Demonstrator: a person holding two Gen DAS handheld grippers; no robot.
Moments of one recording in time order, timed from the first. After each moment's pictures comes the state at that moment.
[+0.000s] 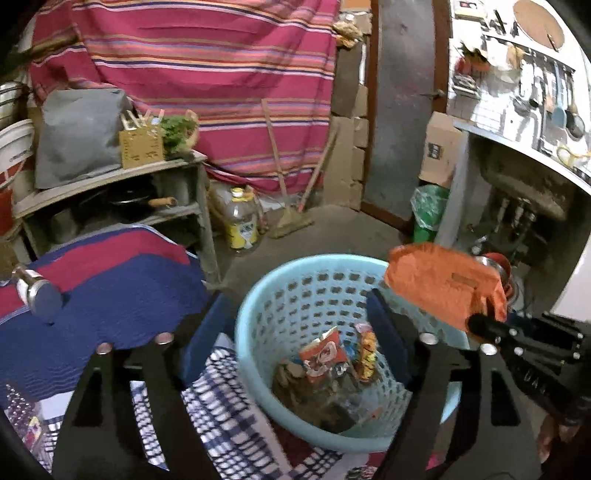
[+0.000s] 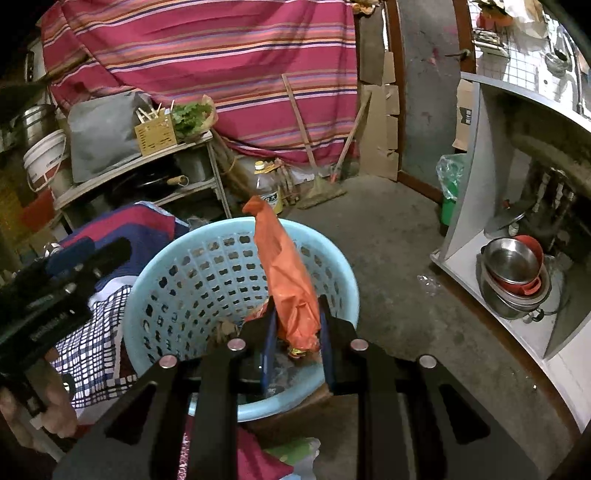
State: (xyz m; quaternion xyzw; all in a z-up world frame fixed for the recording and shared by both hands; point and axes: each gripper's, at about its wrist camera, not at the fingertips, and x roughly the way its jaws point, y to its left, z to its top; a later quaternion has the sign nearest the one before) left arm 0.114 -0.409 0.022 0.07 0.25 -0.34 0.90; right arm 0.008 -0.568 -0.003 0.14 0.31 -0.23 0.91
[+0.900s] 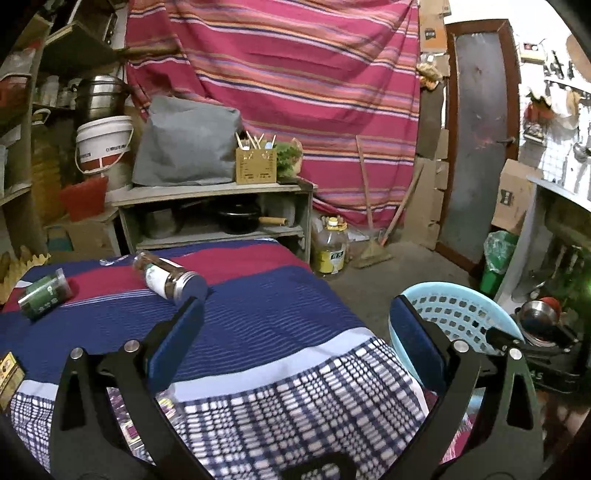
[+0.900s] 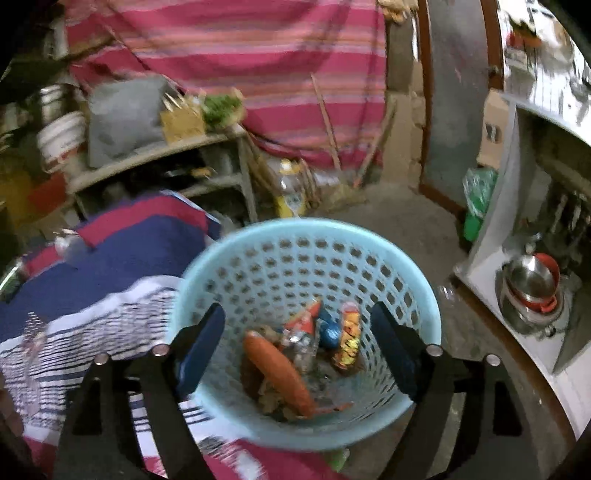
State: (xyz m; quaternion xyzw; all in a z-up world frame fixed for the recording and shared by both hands) left arm 0.111 -0.262 0.057 0.03 0.20 -0.21 0.96; right arm 0.030 -0.495 0.013 0.10 0.28 -0.20 0.93
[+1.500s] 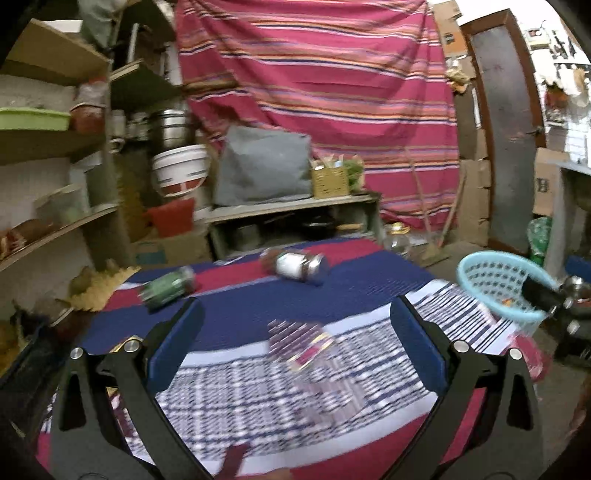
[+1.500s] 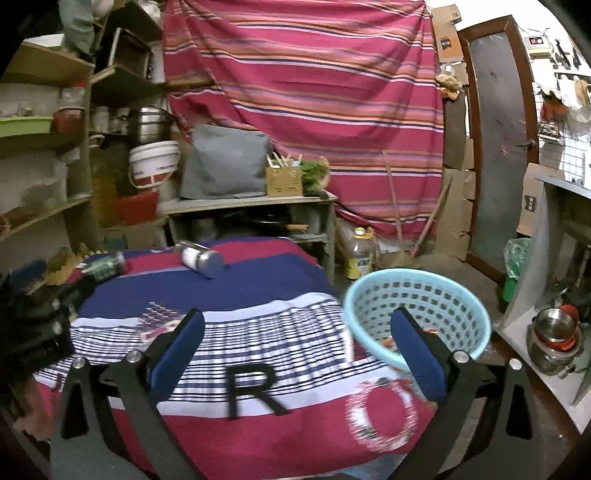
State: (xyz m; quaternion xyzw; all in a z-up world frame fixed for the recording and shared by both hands) left arm 0.008 -0.120 0.066 0.08 0.16 -0.09 0.98; right arm -0.046 -0.318 0.054 0.06 0.18 -0.10 0.98
